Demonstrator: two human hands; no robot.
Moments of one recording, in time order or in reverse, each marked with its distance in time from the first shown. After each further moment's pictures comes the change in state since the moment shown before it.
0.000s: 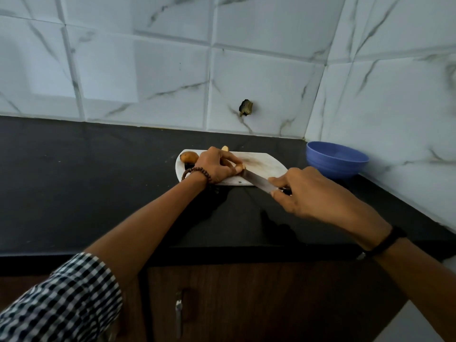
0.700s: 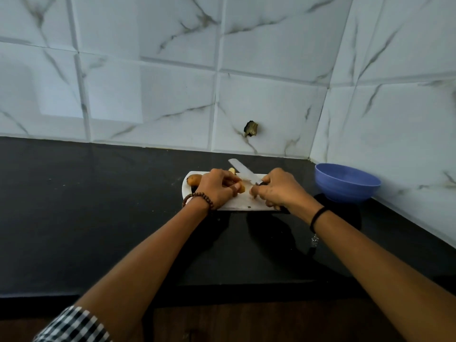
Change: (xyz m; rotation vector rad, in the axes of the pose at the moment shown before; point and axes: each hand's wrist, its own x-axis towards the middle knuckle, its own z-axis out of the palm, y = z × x) left_hand 0.002 -0.009 -0.008 -0.068 0.039 0.056; right_hand 0.116 -0.003 0.031 0.575 0.158 0.198
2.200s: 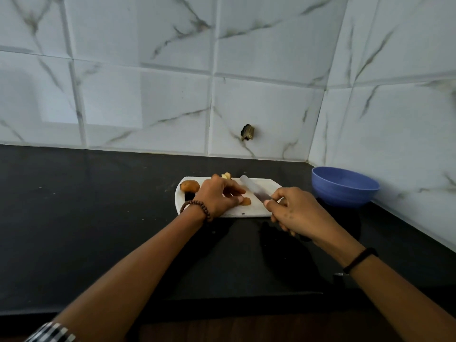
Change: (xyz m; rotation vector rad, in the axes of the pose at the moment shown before) left_hand 0.008 -0.003 0.010 0.197 -0.059 0.058; right_hand -0.048 0.022 -0.023 -0.025 -0.025 -0.066
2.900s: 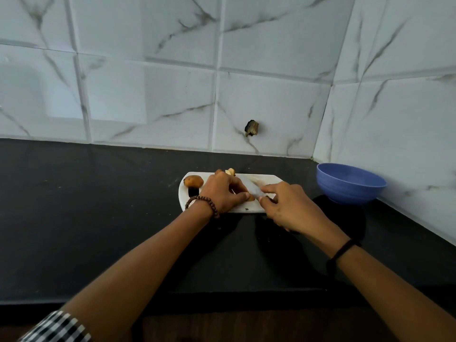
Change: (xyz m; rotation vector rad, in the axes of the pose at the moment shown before) left_hand 0.000 0.002 0.004 0.055 0.041 0.014; right_hand 0.006 -0.009 0.012 -0.225 0.004 -0.131
